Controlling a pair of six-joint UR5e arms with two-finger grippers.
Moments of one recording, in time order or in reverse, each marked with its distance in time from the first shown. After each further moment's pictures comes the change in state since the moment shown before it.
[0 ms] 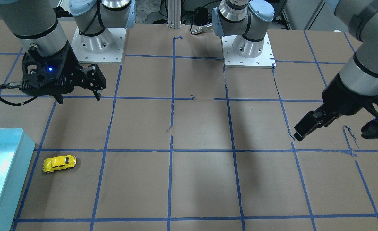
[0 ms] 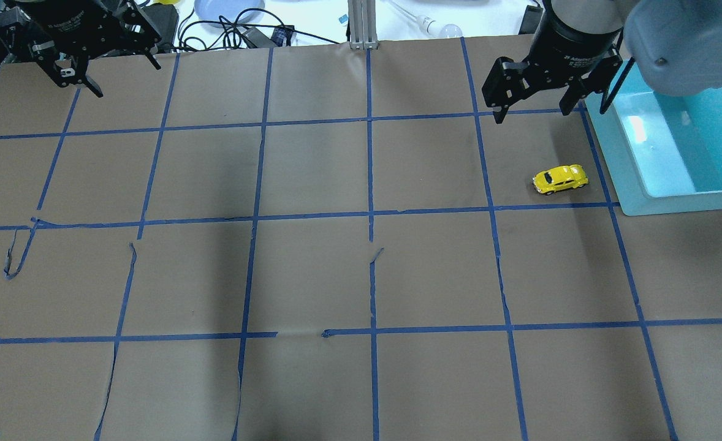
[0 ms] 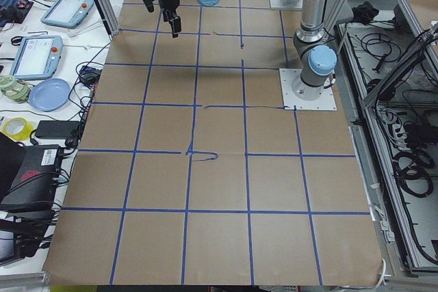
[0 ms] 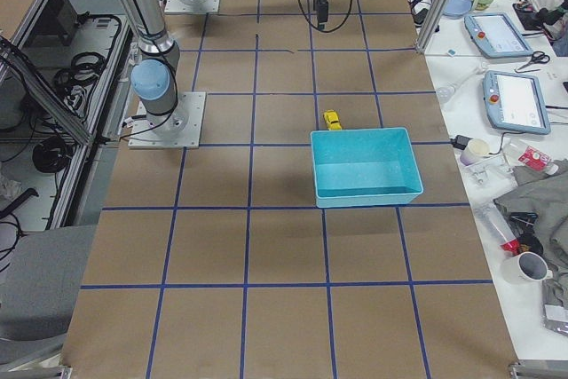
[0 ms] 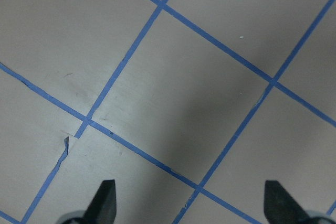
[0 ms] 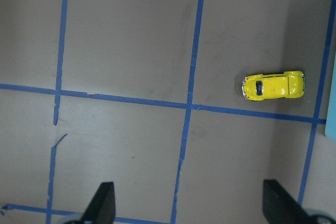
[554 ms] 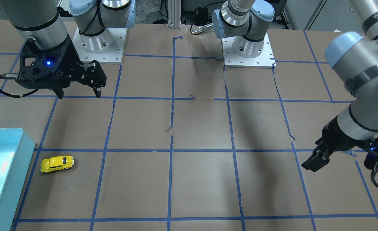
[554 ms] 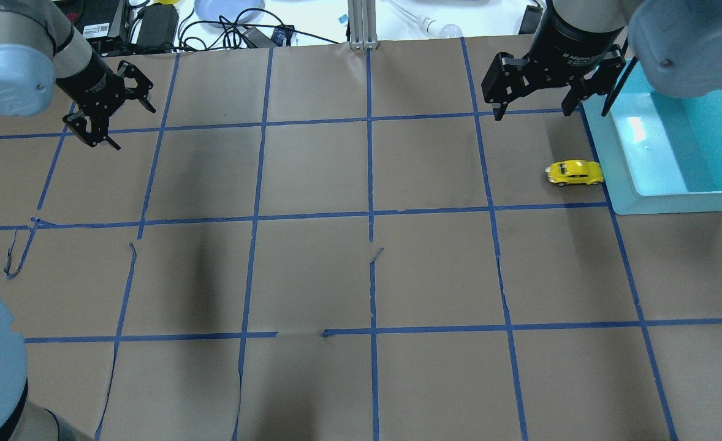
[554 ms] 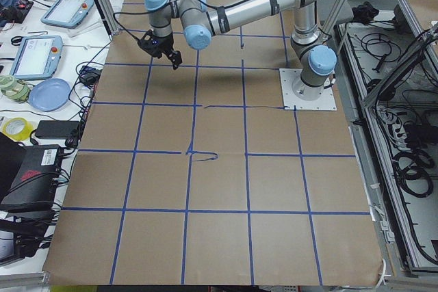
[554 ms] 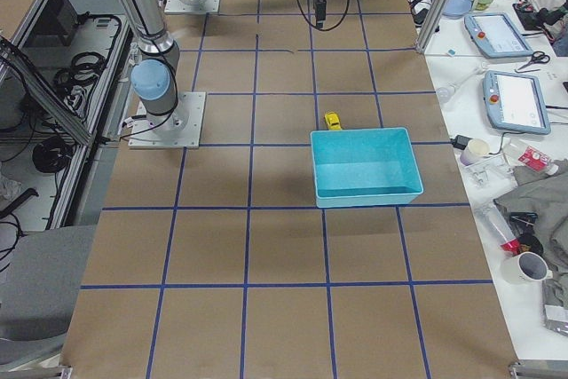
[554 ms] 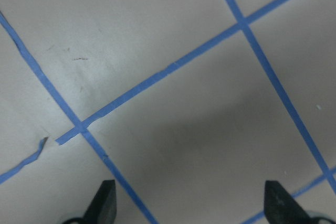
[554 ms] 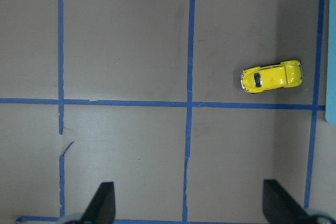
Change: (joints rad) left arm 0.049 -0.122 -0.052 0.113 0.033 -0.241; right arm 0.017 -0.026 0.000 0.004 -0.005 0.173
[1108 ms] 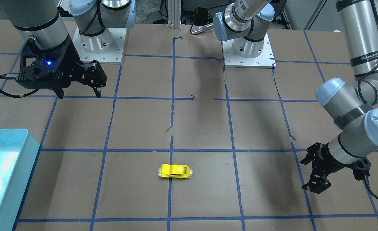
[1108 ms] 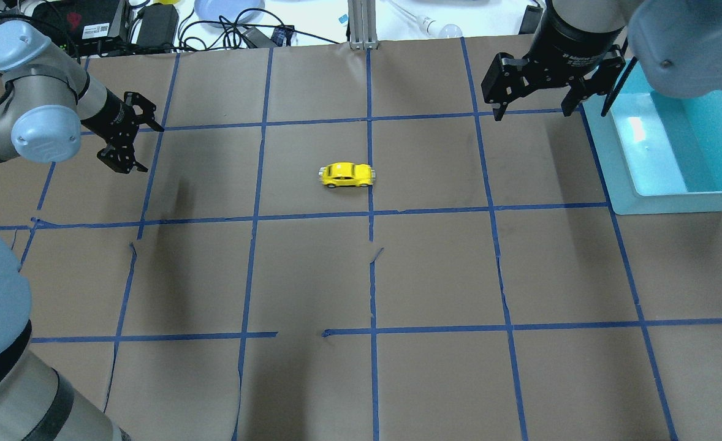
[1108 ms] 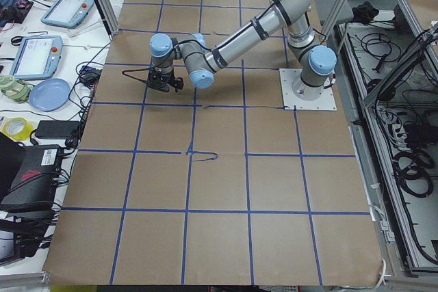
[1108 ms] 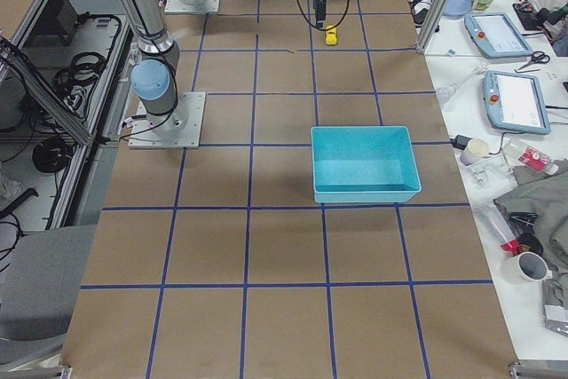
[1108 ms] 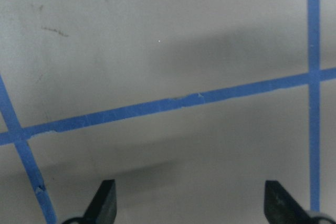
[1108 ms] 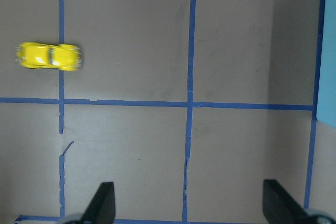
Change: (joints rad) left arm 0.121 -0.142 -0.207 0.369 -0.125 -0.374; right arm 0.001 0.000 0.000 0.000 0.001 -0.003
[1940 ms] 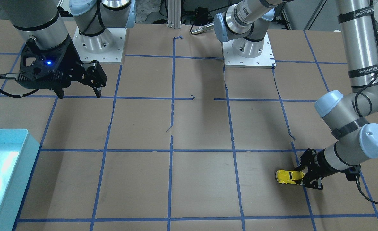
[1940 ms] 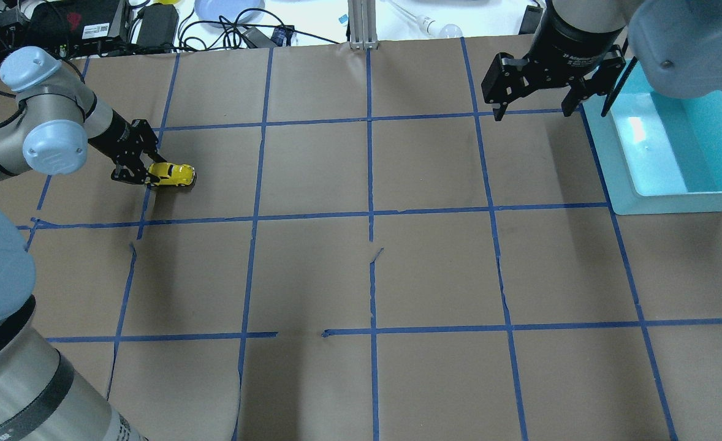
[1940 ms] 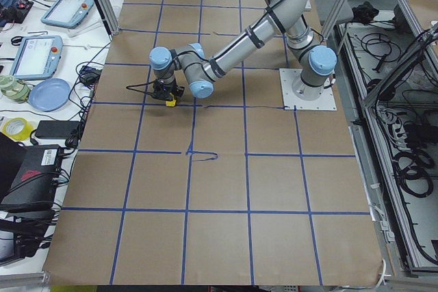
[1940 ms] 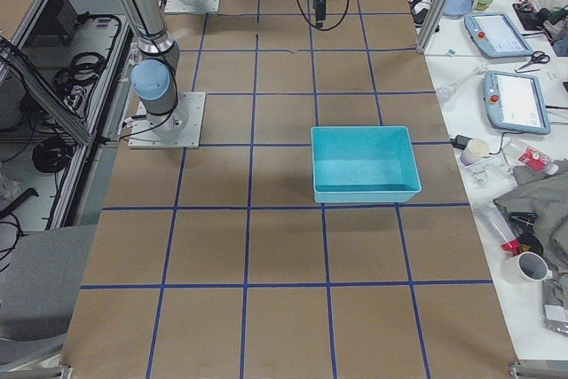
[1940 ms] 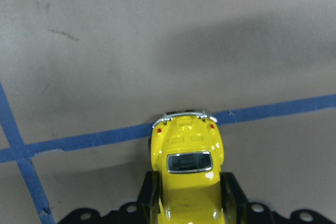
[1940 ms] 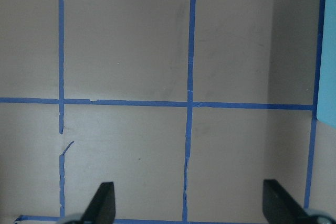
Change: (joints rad) left arm 0.039 -0.095 -0.017 0.024 -0.009 -0.130; right arm 0.000 0.000 0.000 0.001 -0.001 0.001
